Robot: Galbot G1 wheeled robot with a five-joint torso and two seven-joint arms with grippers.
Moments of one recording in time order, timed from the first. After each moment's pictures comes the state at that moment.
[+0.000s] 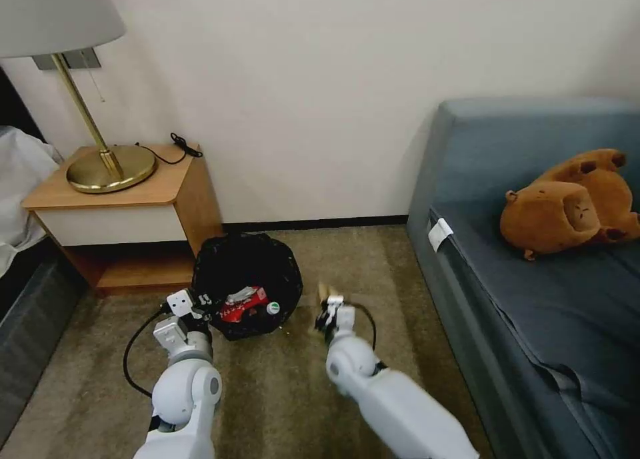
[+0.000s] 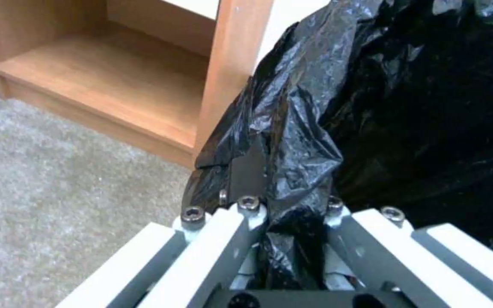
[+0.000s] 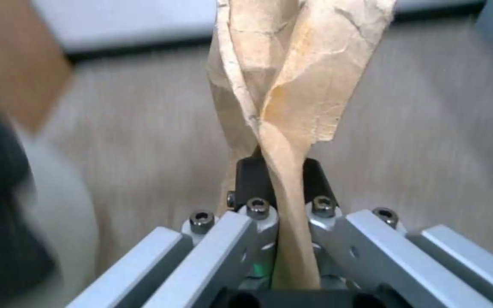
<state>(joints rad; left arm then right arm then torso) 1.33 -1.56 -0.57 -1.92 -0.35 0.31 -0.34 -0.80 1.38 -0.19 1.38 0.63 -0.21 0.56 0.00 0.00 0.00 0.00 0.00</state>
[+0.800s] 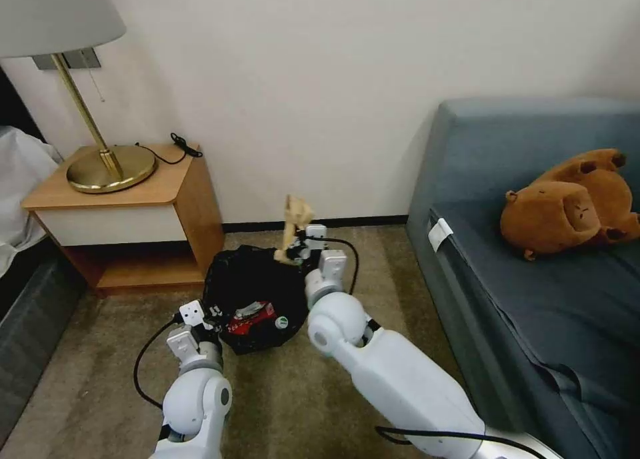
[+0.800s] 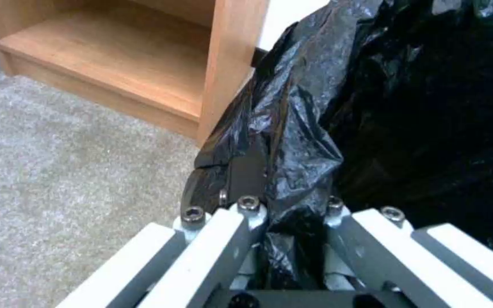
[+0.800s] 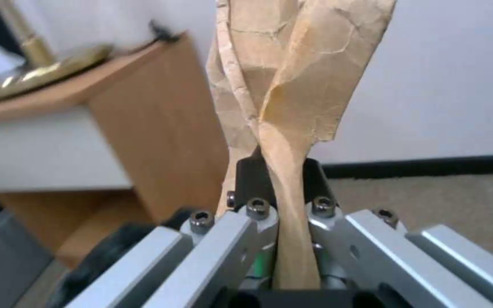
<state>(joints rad) 1.37 -1.57 -0.54 -1.91 -0.32 0.33 -0.36 -0.71 1.38 -0.38 1.72 0.69 -0.19 0.64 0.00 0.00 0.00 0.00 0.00</state>
